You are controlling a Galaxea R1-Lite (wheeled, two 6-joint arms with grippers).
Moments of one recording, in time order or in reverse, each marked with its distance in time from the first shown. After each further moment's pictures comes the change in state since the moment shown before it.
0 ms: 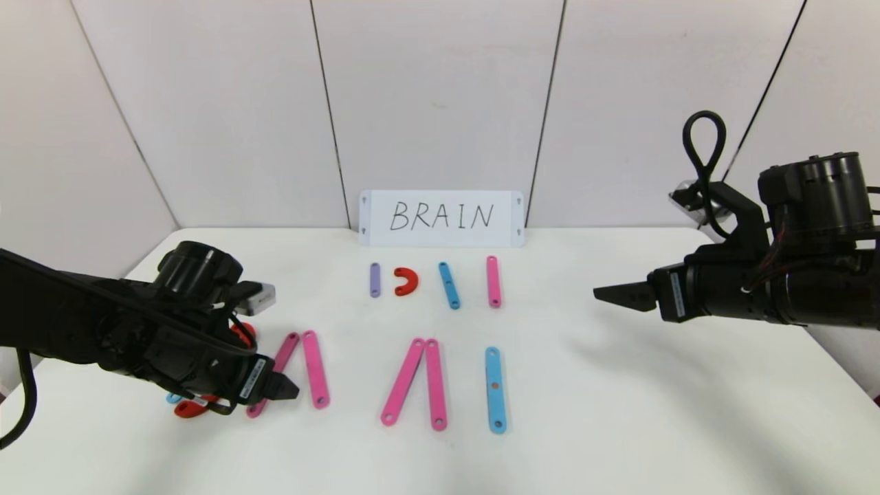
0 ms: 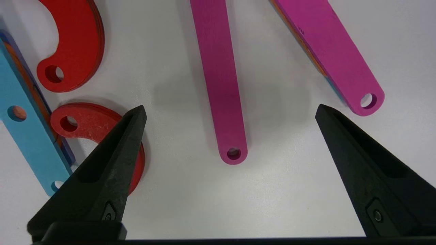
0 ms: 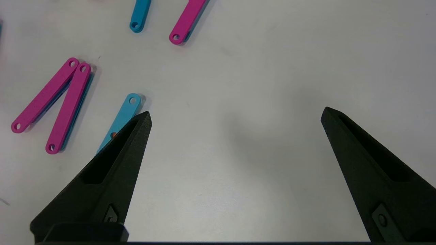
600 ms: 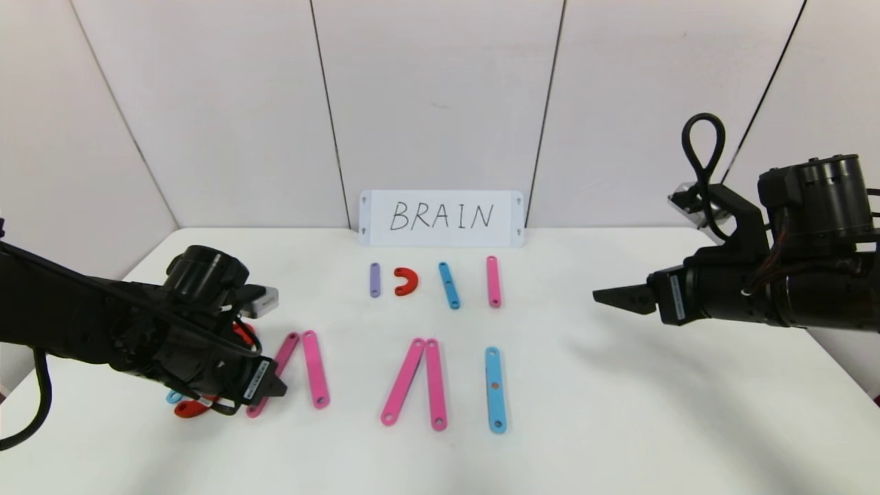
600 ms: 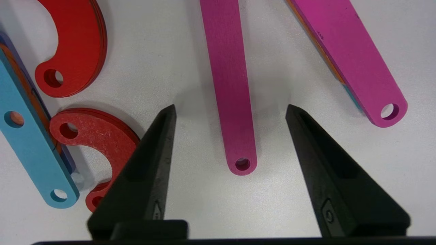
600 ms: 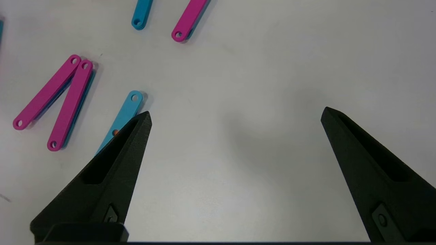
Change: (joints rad) left arm 0.000 0.032 -0.001 -0.019 0.024 -0.001; right arm 0.005 -0.005 0.009 -0.002 0.001 -0.002
